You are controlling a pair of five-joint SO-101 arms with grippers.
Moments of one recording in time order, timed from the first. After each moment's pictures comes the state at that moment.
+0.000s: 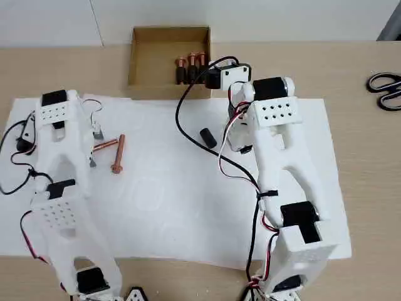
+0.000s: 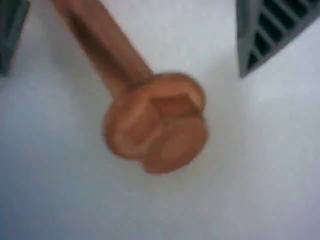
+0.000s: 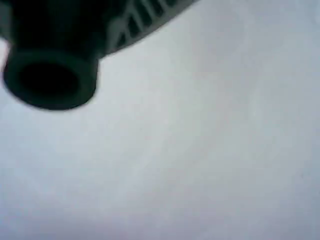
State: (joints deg) left arm -19.0 39.0 -23.2 93.2 76.2; right arm -14.1 12.7 -17.2 94.4 12.5
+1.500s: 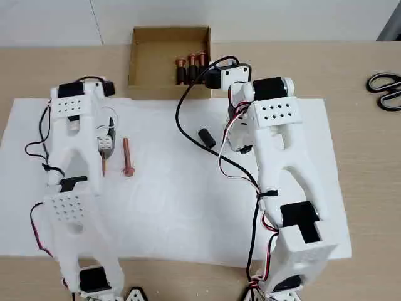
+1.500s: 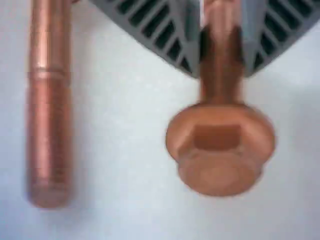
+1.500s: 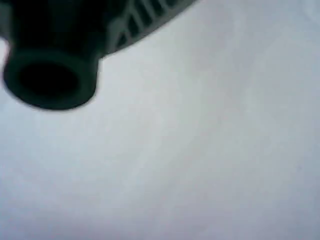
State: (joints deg) left arm -13.2 41.8 -32.0 99.1 -3.8; right arm -14.1 12.7 -17.2 94.4 12.2
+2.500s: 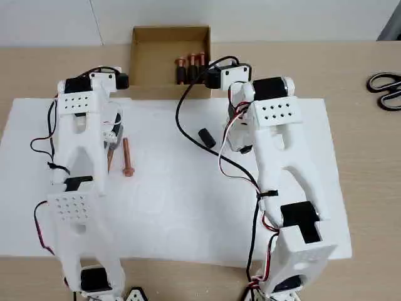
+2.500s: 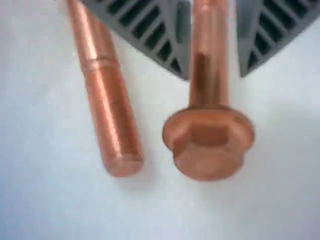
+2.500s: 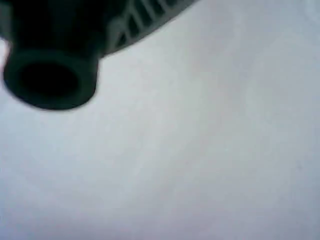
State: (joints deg) left arm -11.0 41.8 -35.7 97.8 -7.7; right arm -14.1 12.7 -17.2 94.4 12.2
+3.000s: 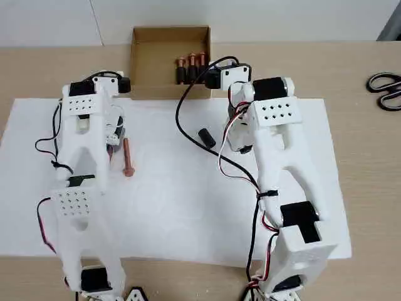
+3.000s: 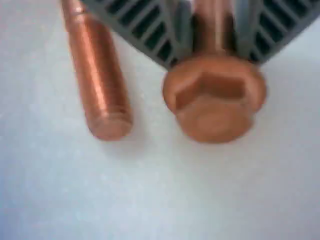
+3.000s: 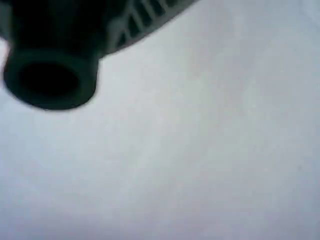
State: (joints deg) left arm -10.9 47.4 -37.1 96.1 -7.7; right arm -14.1 12.7 -17.2 94.4 12.2
